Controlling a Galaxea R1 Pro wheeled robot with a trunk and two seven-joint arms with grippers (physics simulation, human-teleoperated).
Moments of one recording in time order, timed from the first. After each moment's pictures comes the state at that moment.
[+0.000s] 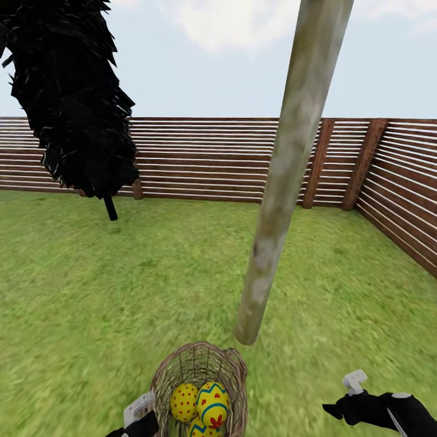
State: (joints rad) left arm -0.39 -0.04 0.21 -0.30 0.37 0.13 -0.06; right arm -0.41 -0.35 -0.09 -0.54 0.20 0.26 0.71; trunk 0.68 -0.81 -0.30
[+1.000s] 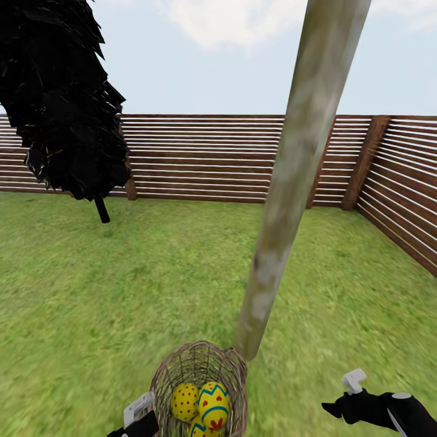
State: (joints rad) left arm -0.39 -0.04 0.21 -0.30 0.38 0.12 -0.06; right arm -0.41 -0.35 -0.09 -0.54 0.20 0.23 0.71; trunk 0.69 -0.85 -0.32
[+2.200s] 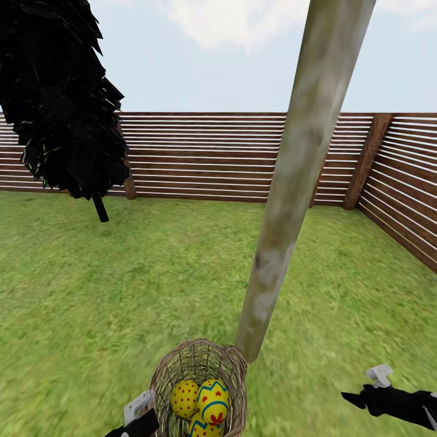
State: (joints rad) left arm -0.39 -0.04 0.21 -0.31 0.37 0.12 -0.07; right arm -0.40 -0.45 -0.22 -0.55 0.17 0.20 0.87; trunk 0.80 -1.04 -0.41
